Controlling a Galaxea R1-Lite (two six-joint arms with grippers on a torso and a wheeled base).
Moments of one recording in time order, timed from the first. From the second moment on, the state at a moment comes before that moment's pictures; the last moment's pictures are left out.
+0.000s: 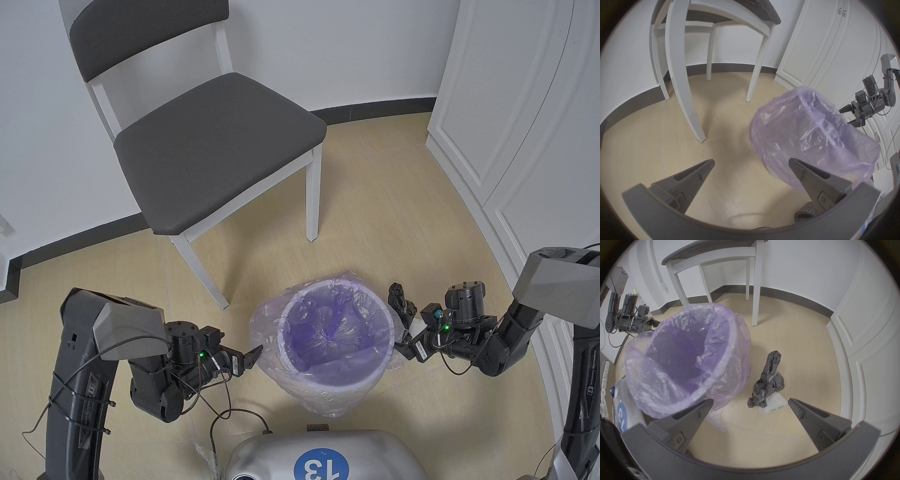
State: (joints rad) left arm -0.30 2.59 -0.74 -1.45 -0.17 -0.01; right arm 0.29 2.32 -0.78 -0.93 0.00 -0.34
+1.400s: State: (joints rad) left arm -0.34 2.38 -0.57 -1.45 -0.12 -0.01; right arm 0.21 2.18 -0.60 -0.98 0.03 -0.33
